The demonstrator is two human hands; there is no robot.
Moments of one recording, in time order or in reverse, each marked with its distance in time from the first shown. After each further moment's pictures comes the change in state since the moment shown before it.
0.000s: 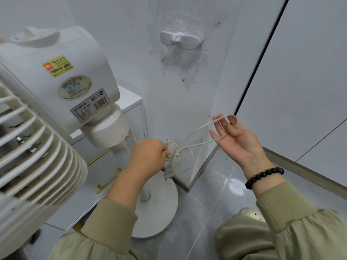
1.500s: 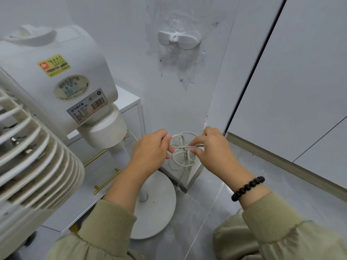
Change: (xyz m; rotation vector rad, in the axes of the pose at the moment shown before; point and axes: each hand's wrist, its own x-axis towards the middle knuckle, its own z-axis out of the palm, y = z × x) left_hand -0.002 0.015 -0.009 -0.498 0.100 -0.046; right_hand -0.014 0.038 0.010 -2.082 -0.093 -0.494
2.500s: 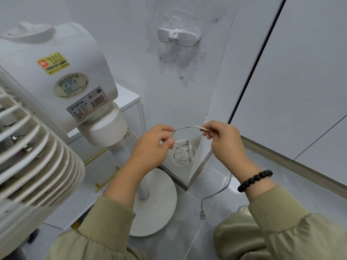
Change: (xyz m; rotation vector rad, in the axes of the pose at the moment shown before) left_hand 0.003 -0.005 -0.004 0.041 -0.045 0.148; right_hand 0.006 0.014 -0.008 0.375 0.210 0.099
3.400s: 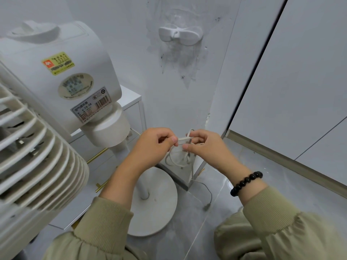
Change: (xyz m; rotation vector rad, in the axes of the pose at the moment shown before) left_hand -0.004 0.007 -0.009 -0.295 -0.021 -0.060; right_hand -0.005 -0.009 0.024 0.471 -0.301 0.291
